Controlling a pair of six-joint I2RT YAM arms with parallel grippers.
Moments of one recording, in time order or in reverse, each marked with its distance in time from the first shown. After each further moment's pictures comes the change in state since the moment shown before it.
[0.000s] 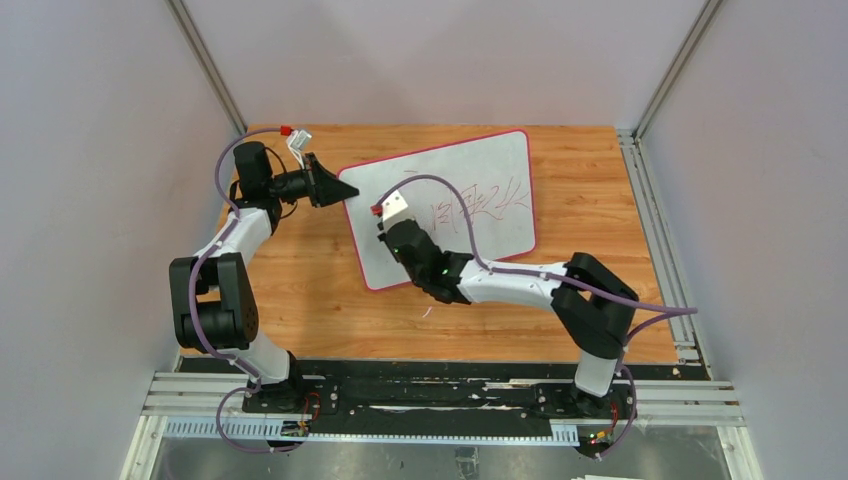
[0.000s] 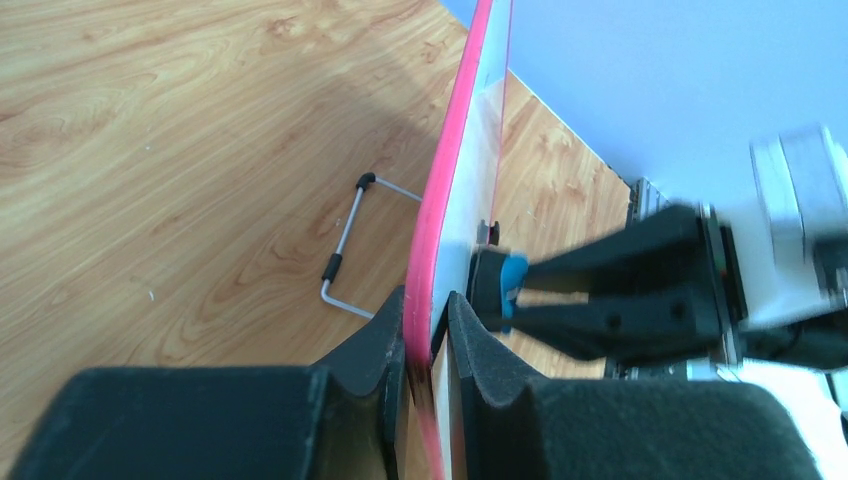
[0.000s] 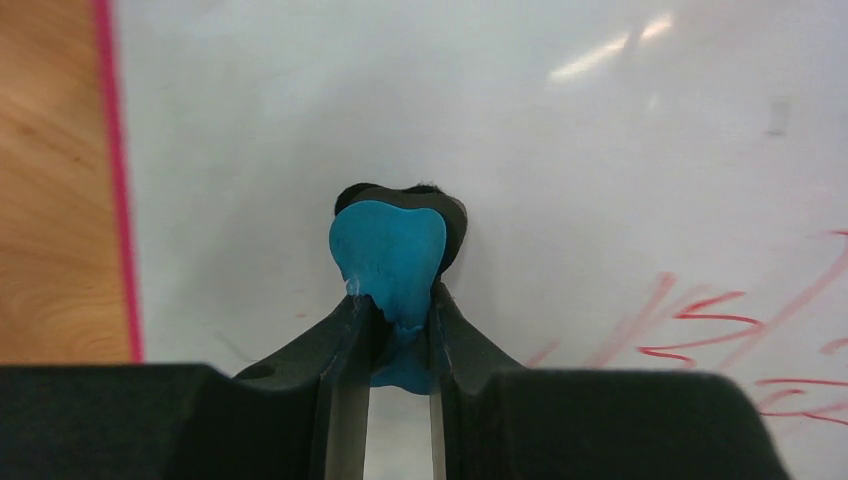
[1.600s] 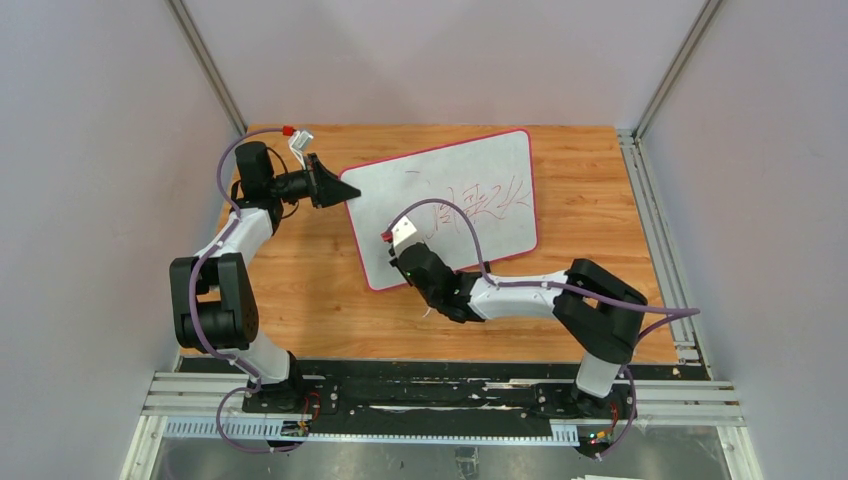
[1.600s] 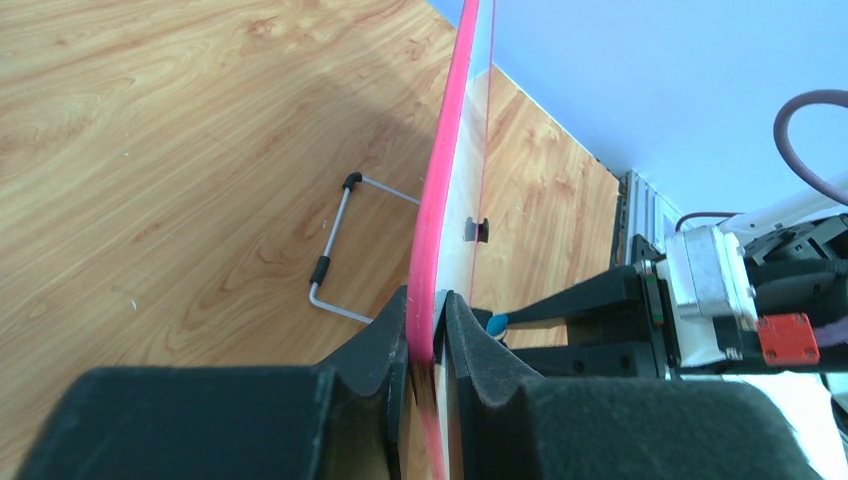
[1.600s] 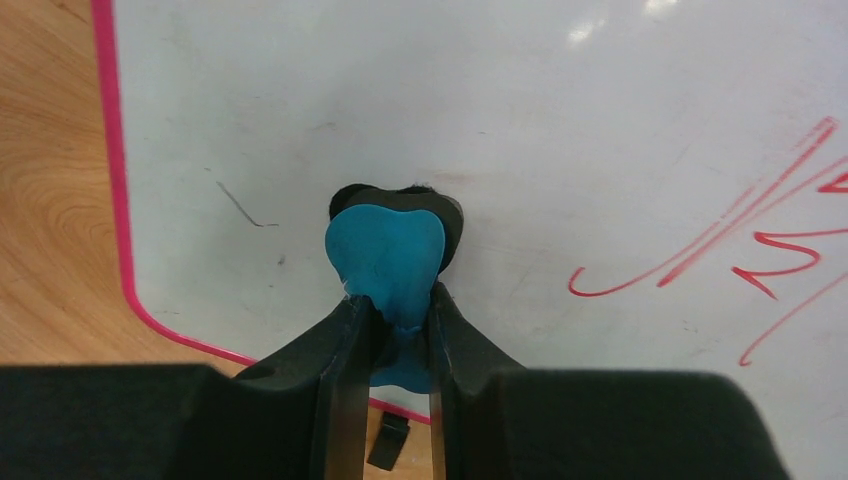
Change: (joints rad) left arm -0.007 0.000 -0.002 0.006 0.020 0.001; right arm 0.068 0.002 -0.160 0.074 -0.029 0.002
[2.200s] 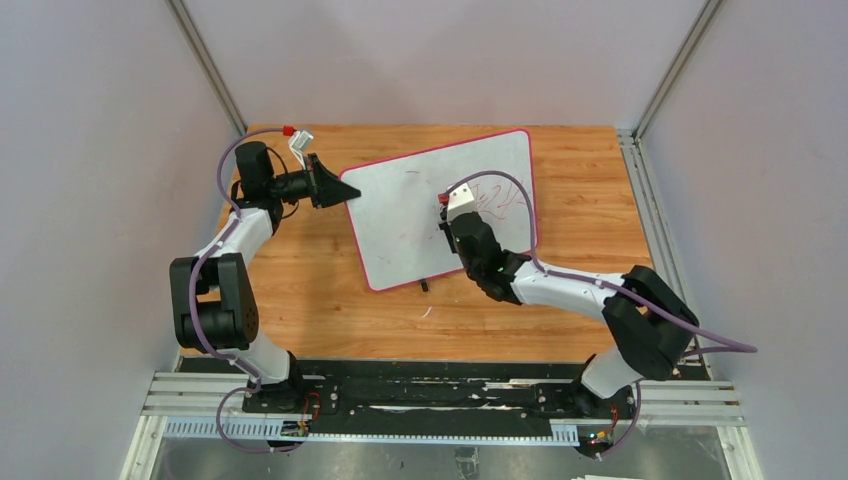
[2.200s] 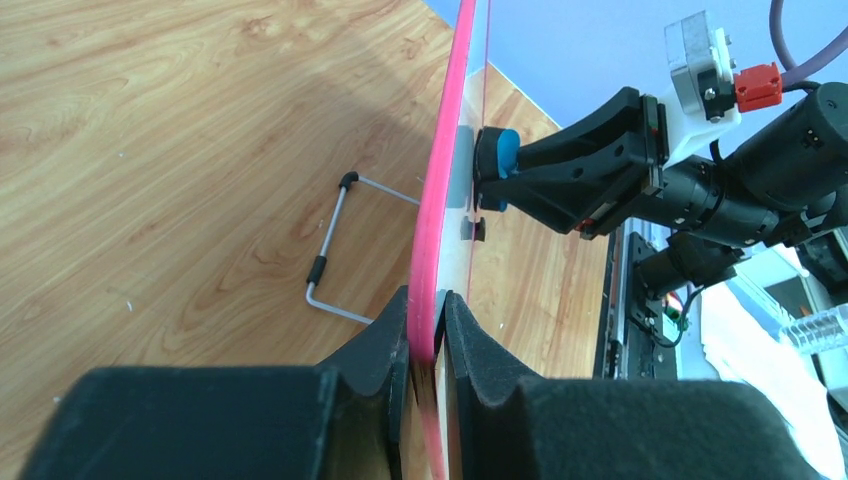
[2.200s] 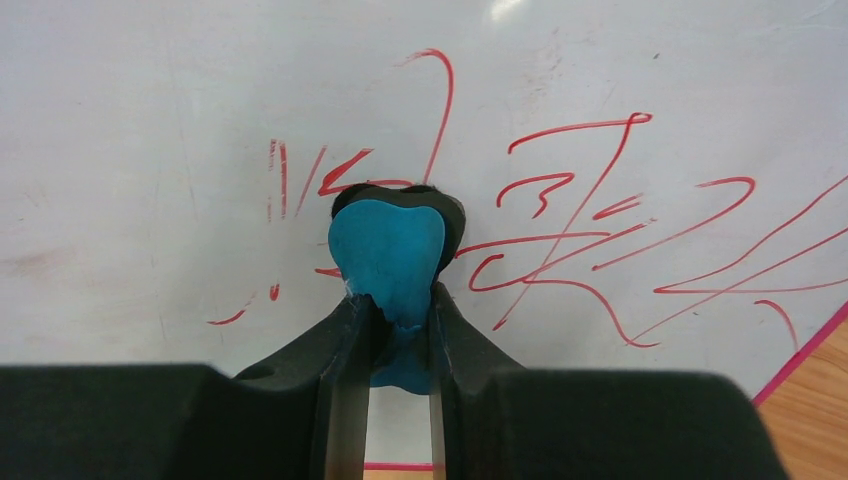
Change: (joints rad) left arm 0.000 0.000 0.000 0.000 0.008 0.000; right arm -0.244 -0.237 -0.140 0.003 0.024 -0.018
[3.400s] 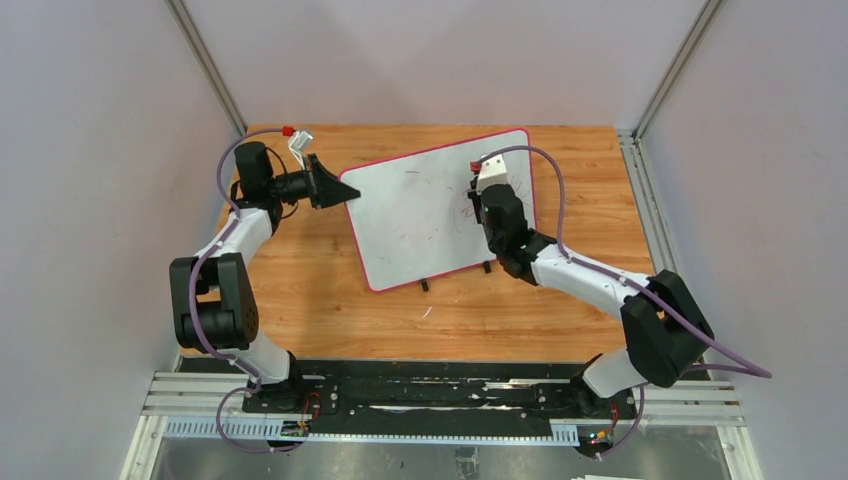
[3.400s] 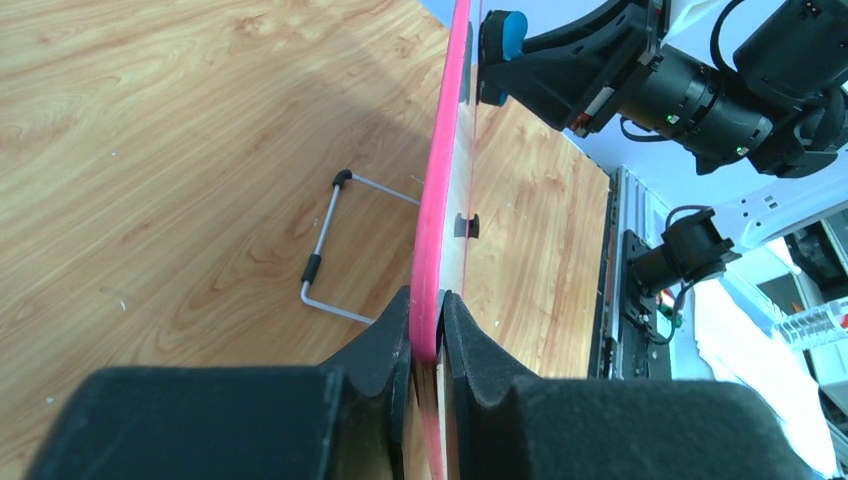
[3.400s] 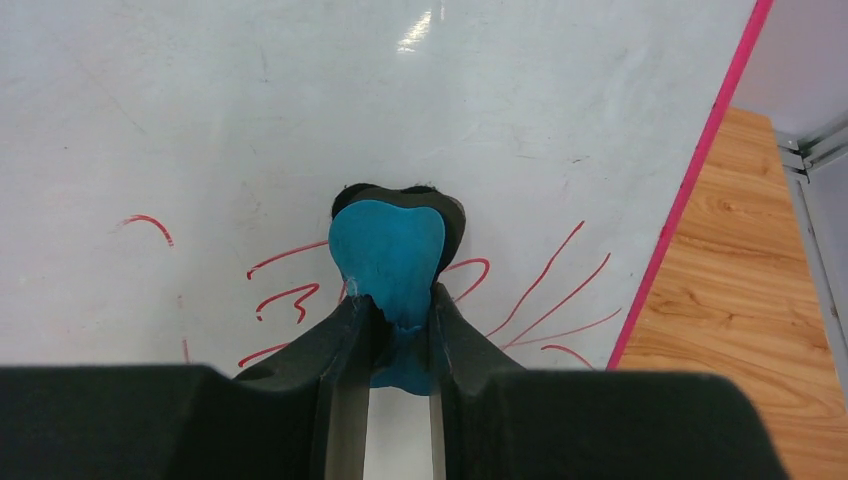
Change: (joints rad) left arm 0.006 0.000 -0.001 0.000 0.014 -0.003; right arm -0.168 -0.047 0.060 -0.015 -0.034 -0.060
